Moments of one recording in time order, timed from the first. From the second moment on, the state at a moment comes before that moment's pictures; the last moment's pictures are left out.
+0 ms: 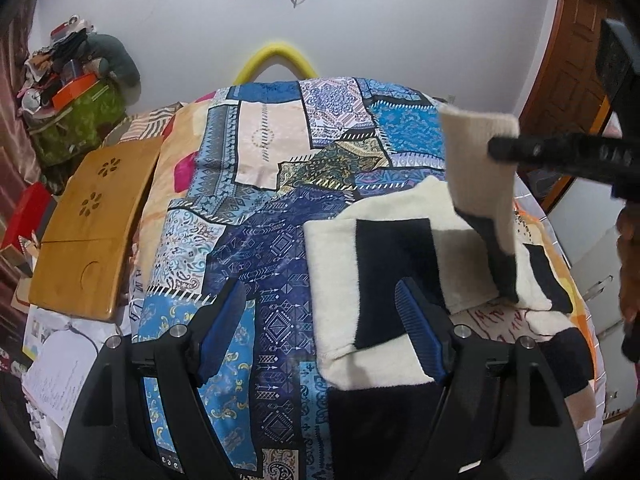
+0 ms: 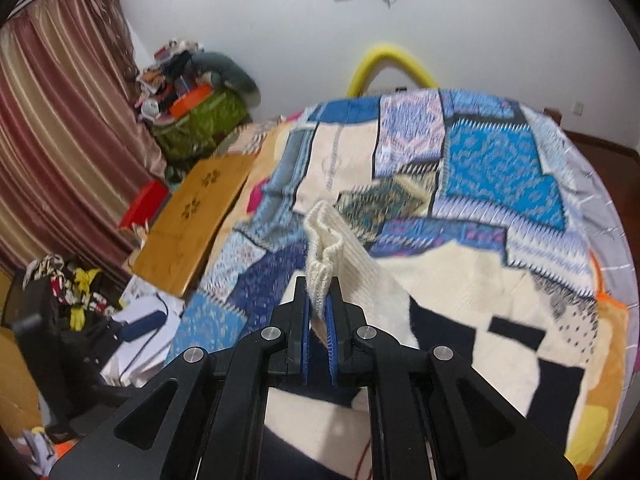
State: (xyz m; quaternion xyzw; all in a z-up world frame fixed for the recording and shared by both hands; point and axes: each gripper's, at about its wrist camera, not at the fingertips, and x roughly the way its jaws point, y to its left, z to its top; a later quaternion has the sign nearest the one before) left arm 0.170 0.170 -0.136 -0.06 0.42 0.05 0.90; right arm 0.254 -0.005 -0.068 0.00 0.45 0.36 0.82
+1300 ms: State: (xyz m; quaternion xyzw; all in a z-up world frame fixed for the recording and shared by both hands) left arm 0.240 0.145 -0.199 -0.15 0.52 0.04 0.84; right arm 0.266 -0.249 -0.081 -0.01 0.44 0.16 0.88
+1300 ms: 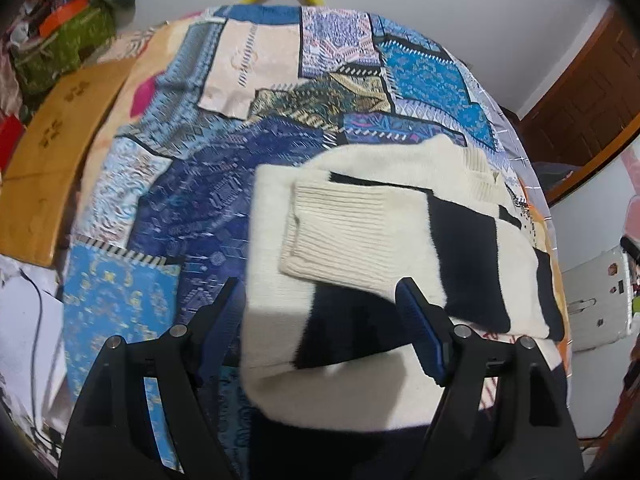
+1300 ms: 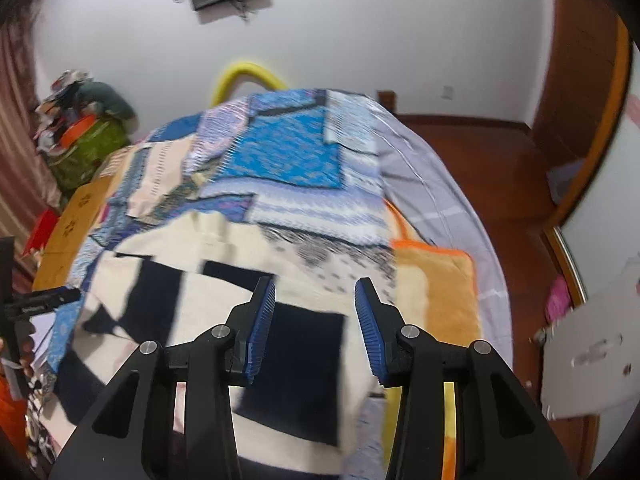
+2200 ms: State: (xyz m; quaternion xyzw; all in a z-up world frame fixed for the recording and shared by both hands) left arm 0.287 0.118 -0.248 -0.23 0.57 0.03 0.79; right arm 0.271 -0.297 -0.199 0.06 0.55 0.15 0.82
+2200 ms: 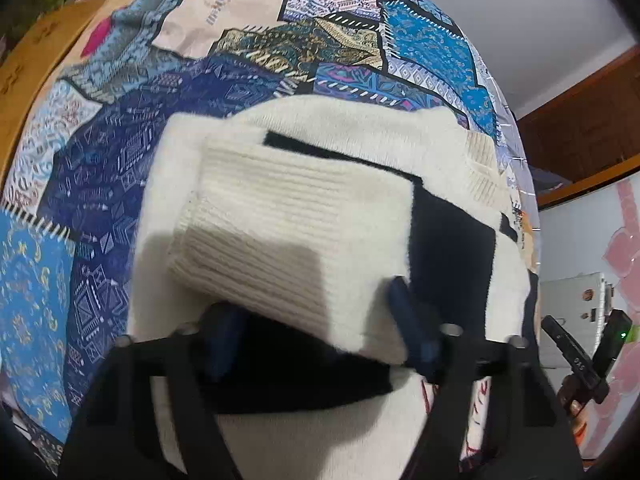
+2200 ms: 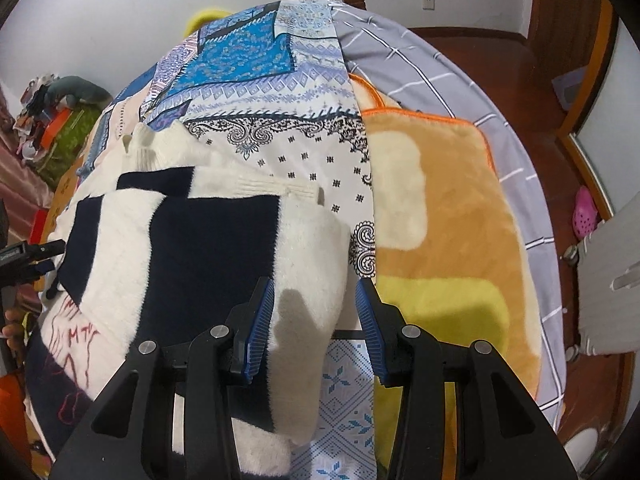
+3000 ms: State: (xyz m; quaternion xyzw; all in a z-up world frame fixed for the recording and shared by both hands) left arm 0.294 -0.020 -0.073 -0.04 0.39 -0.04 0.92; right arm 0.259 -0.297 -0.192 0.08 0.54 0.17 0.82
